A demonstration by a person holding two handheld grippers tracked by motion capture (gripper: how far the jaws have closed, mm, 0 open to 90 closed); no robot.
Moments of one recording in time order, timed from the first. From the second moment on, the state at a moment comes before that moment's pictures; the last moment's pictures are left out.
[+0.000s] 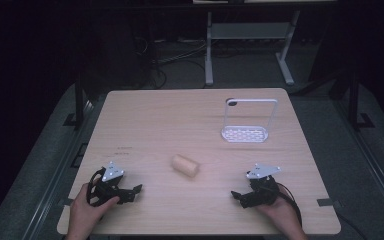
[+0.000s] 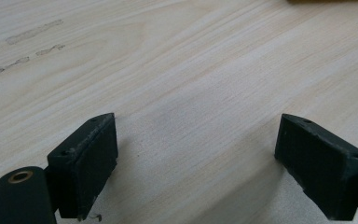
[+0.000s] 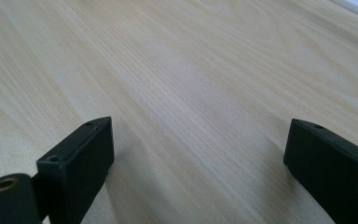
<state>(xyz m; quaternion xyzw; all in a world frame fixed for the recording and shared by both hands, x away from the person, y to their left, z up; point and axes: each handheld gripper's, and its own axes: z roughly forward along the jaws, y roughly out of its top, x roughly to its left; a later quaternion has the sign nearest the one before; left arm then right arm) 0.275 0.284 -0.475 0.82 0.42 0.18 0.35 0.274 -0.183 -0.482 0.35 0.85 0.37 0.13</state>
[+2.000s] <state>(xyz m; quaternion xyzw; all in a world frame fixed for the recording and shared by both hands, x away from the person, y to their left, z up) 0.275 0.284 -0.475 0.82 0.42 0.18 0.35 0.308 -0.141 -0.450 0.30 0.85 0.42 0.11</state>
